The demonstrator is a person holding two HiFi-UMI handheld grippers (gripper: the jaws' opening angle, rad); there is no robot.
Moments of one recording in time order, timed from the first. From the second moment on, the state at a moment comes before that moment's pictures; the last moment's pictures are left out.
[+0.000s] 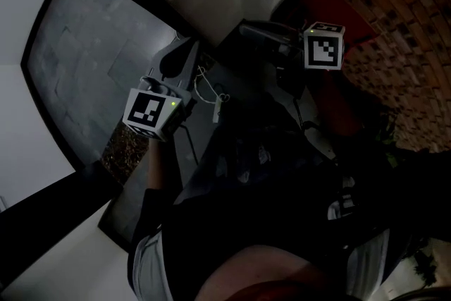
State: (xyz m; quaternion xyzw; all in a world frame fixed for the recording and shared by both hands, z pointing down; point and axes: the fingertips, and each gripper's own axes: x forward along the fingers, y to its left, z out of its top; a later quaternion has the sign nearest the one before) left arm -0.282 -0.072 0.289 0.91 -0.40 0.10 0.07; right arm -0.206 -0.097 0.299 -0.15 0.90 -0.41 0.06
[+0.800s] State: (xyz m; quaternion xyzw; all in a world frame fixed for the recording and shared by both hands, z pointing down) left arm -0.192 -0.072 0.298 0.91 -0.39 0.17 0.03; right arm -0.100 -0.095 0.337 -0.28 0.93 -0.25 -0.04
